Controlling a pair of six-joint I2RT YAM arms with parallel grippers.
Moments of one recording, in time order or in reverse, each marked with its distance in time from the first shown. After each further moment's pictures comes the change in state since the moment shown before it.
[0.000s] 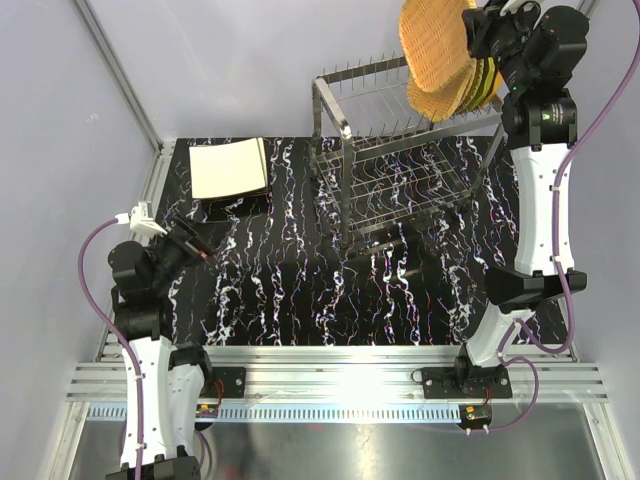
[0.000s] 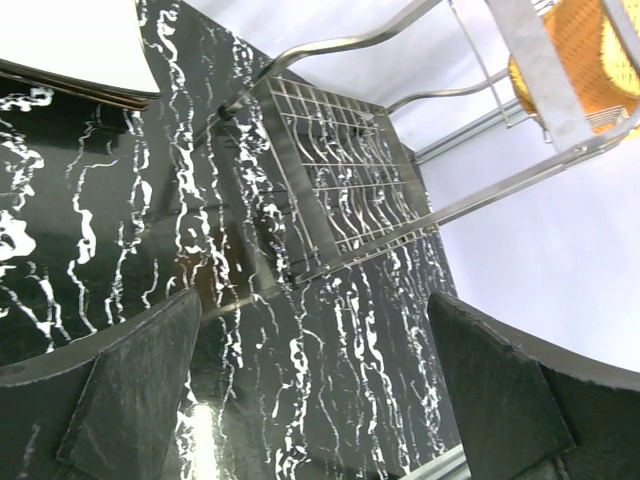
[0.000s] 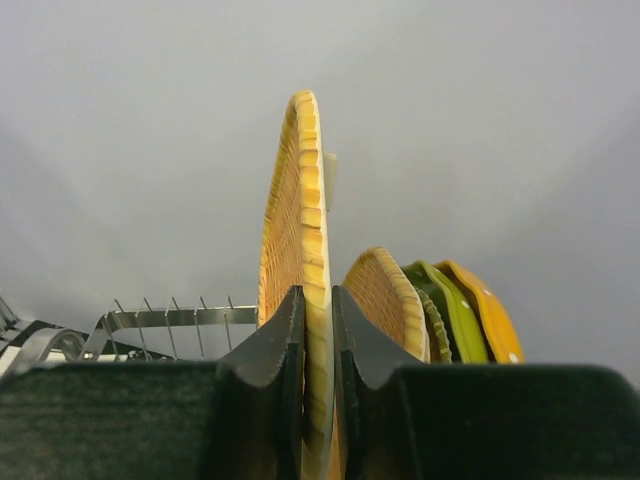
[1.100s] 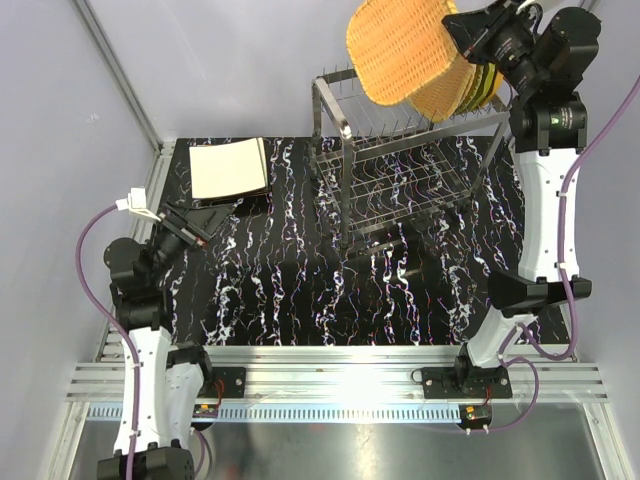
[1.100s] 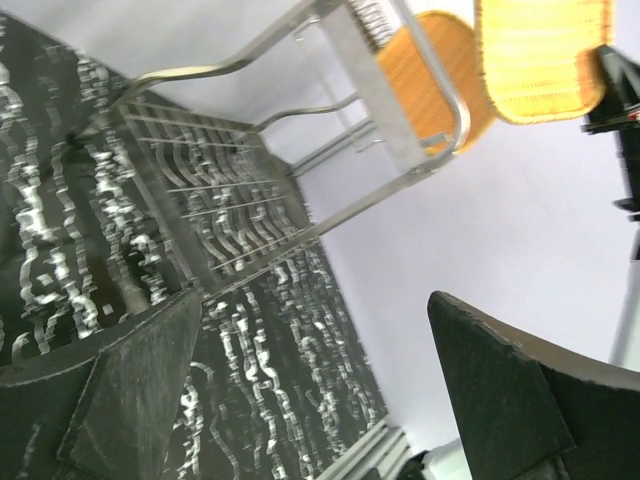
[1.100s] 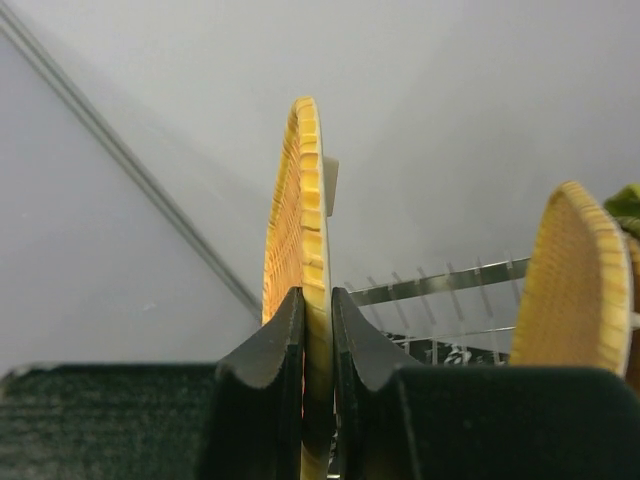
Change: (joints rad) left arm -0.026 0.062 0.000 0.332 0.127 -0.299; right arm -0.019 -0.031 -0.005 -0.027 -0.189 0.533
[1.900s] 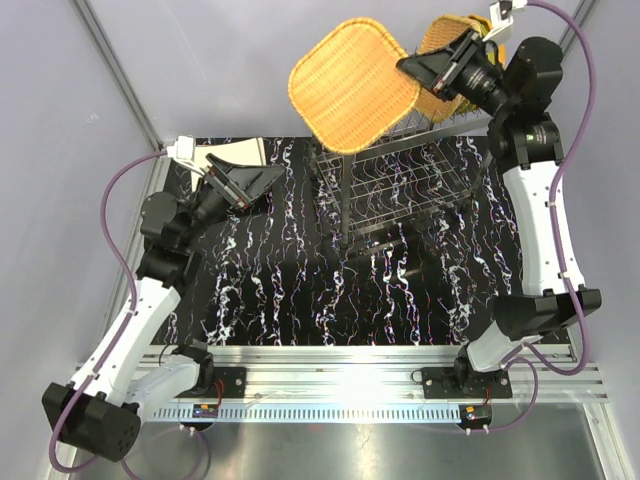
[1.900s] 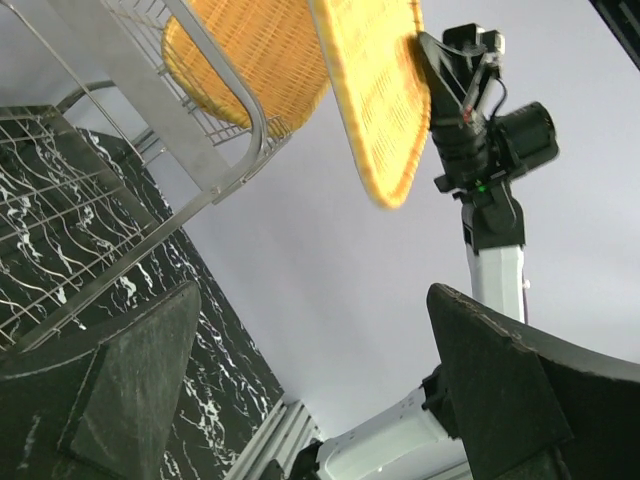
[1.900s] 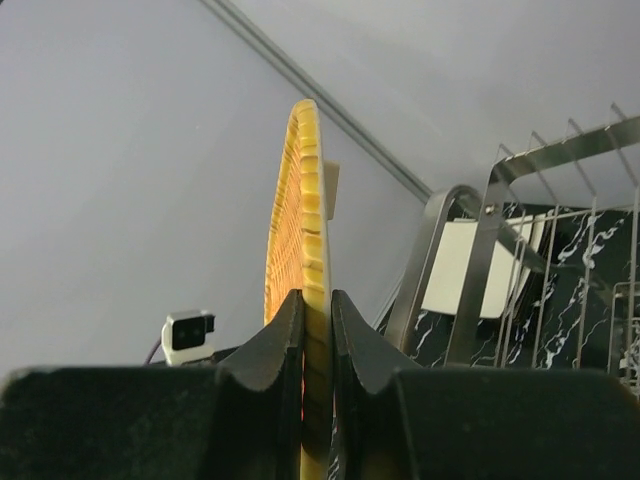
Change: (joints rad) left arm -0.489 0.320 0.275 0.231 -0.244 -0.107; right arm 0.072 -0.156 -0.380 0.164 -0.265 0.378
